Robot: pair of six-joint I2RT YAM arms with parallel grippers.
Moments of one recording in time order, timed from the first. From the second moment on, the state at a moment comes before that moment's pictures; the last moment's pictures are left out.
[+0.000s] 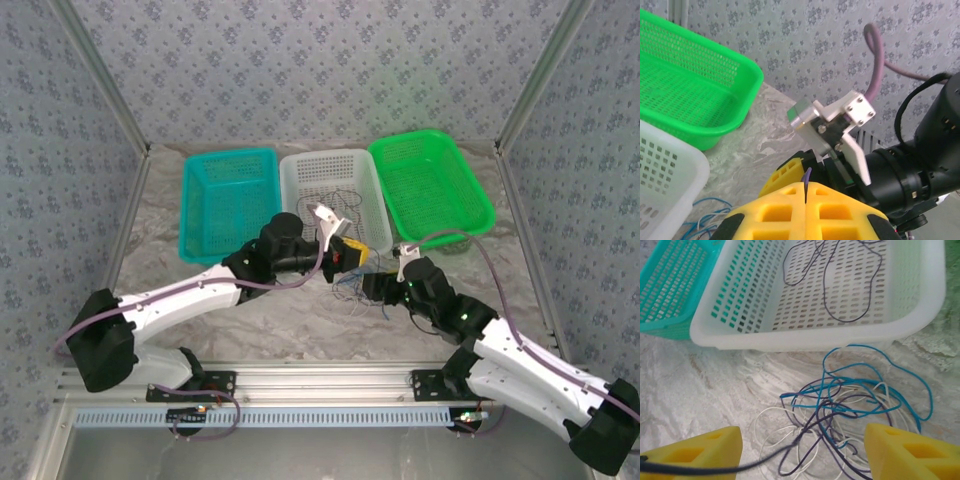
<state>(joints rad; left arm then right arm) -0.95 1.34 0.93 0.21 0.40 -0.38 0.78 0.74 0.50 -0.34 0.13 0.59</state>
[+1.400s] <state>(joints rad) -0.95 1.14 1.20 0.10 0.30 -0.28 0.84 0.74 0.33 -0.33 0.27 0.77</state>
